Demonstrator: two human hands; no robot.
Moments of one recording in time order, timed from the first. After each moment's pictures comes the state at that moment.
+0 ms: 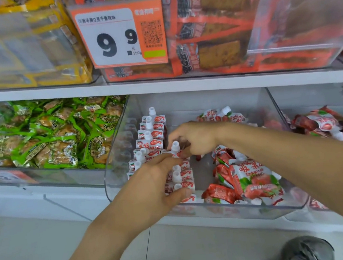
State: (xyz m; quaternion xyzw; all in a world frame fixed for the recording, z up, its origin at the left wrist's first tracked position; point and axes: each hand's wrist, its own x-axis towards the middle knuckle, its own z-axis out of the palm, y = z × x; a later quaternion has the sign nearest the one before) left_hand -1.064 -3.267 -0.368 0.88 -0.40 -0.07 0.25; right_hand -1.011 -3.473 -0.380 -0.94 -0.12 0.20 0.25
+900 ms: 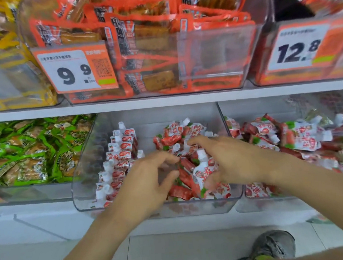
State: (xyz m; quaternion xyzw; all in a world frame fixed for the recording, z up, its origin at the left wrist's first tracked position) left_hand -1.098 -3.327 -0.353 0.84 -0.40 -0.02 0.37; right_hand -1.174 -3.537 -0.327 -0.99 -0.03 0.07 0.14
